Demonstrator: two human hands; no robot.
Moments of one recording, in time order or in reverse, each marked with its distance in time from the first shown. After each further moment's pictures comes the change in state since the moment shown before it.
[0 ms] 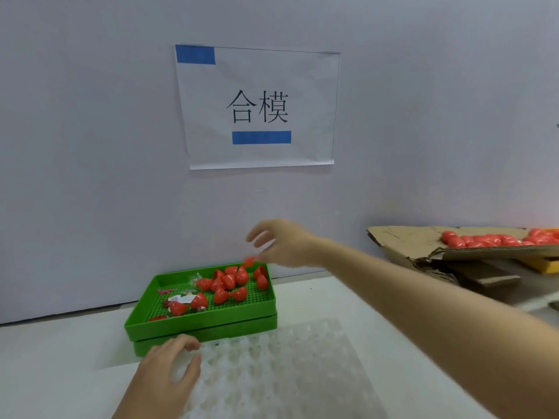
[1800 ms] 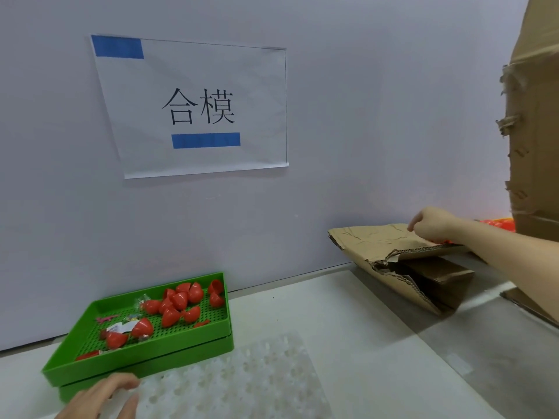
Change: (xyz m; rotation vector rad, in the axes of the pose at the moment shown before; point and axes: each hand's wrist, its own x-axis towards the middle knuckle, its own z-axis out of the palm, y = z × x) left_hand 0.016 -0.015 0.016 -0.028 0.047 0.025; right_hand -0.114 0.234 -0.206 -0.354 0.406 0.782
